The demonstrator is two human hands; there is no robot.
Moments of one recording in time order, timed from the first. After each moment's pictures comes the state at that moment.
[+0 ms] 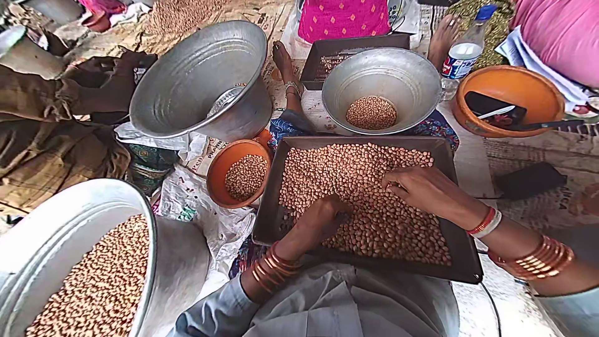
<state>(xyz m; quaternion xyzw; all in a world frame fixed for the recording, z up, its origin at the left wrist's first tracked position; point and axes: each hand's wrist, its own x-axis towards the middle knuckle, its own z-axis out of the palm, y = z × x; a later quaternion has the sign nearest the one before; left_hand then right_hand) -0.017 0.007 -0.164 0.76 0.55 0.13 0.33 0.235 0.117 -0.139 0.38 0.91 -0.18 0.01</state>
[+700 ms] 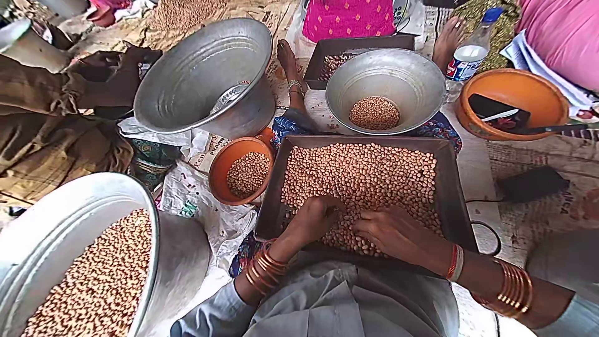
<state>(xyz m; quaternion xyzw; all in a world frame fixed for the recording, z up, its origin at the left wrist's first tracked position) -0.030 -0.002 -0.157 0.68 0.62 0.15 0.36 0.203 0.045 -0.173 0.18 0.97 -0.17 -0.08</state>
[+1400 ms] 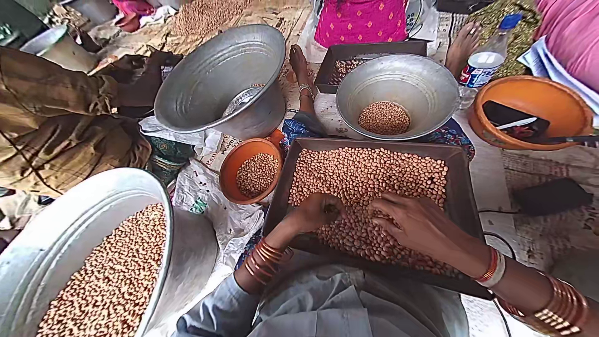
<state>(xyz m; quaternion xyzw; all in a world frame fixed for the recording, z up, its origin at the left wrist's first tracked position) -0.055 0.011 -0.143 0.61 0.58 0.16 0.52 0.210 0.064 -0.145 0.26 0.94 -0.14 -0.15</state>
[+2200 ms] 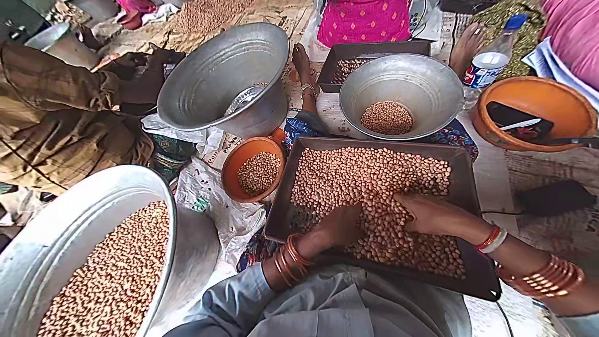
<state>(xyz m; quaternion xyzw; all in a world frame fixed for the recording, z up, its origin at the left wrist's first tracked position) 0.012 0.019 -0.137 0.63 0.62 -0.09 0.45 0.210 0.107 -0.133 0.40 0.81 -0.31 0.30</state>
